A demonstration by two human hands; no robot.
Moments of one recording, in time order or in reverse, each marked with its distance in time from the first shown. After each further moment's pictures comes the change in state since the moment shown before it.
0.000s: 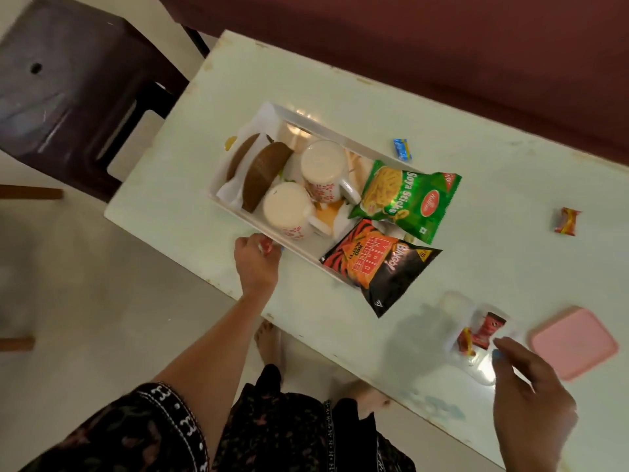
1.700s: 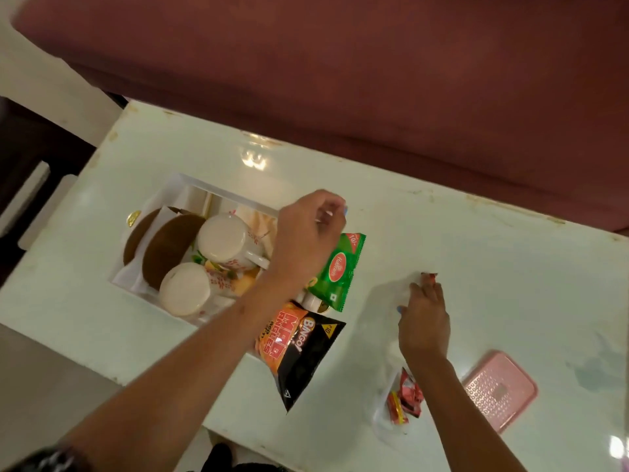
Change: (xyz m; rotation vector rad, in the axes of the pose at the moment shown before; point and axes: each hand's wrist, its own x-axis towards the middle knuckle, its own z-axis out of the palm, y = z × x) left_hand -0.025 0.258 0.055 -0.292 -0.353 0.630; right_hand 0.169 -0.027 0.077 -0.837 -0.245 -0.276
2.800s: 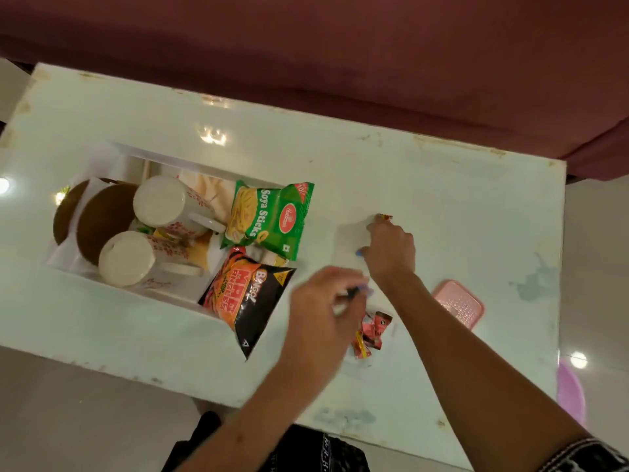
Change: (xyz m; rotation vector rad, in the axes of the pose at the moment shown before) left_hand -0.151 0.040 0.056 -0.227 -0.204 -0.169; right_hand 0.015 0.007 -0.027 -0.135 -0.083 -0.059
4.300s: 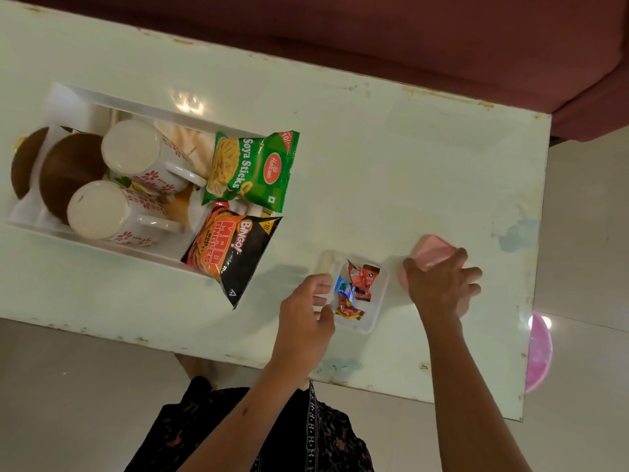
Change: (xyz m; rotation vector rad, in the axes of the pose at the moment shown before) left_hand -0.057 -0.069 0.016 0.072 -0.148 -0.362; right_hand -0.097 0.081 0.042 0.409 0.156 0.761
